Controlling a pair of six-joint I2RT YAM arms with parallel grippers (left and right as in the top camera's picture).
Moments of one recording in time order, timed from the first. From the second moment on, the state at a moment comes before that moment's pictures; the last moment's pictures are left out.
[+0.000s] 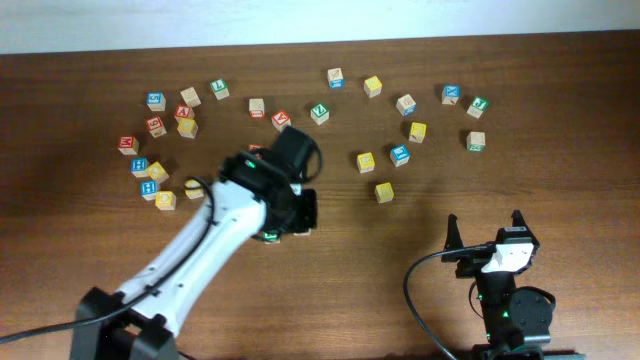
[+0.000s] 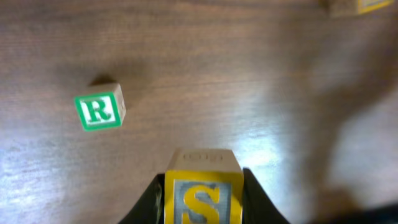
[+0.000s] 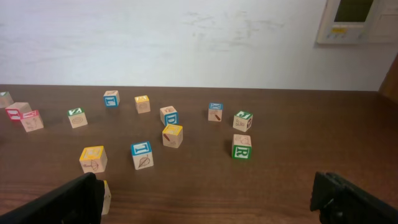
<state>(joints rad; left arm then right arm) -0.55 1.63 1.29 -1.05 0.12 -0.52 0.00 0.01 0.01 -0.08 0.00 0.00</state>
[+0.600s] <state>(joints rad) -0.66 1.63 0.88 -0.47 -0.07 -0.68 0.00 0.01 0.01 -0.08 0.00 0.00</state>
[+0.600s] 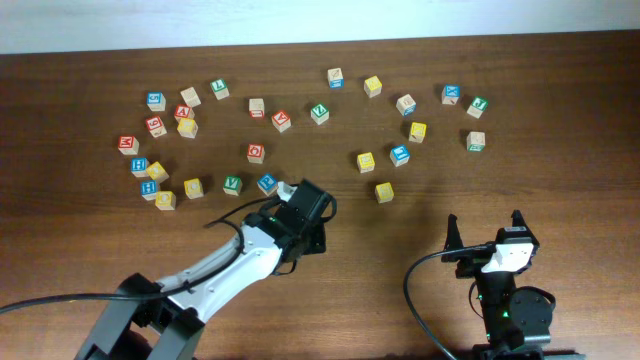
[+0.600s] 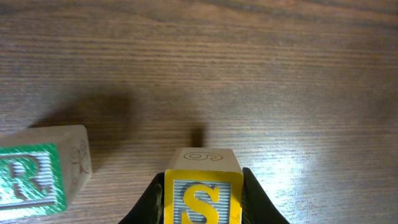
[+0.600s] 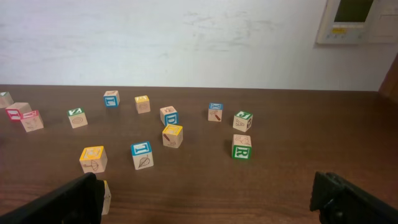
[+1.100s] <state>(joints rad) -0.67 1.67 0.87 -0.38 -0.08 -0.69 0.00 0.01 0.01 -0.08 0.00 0.00</state>
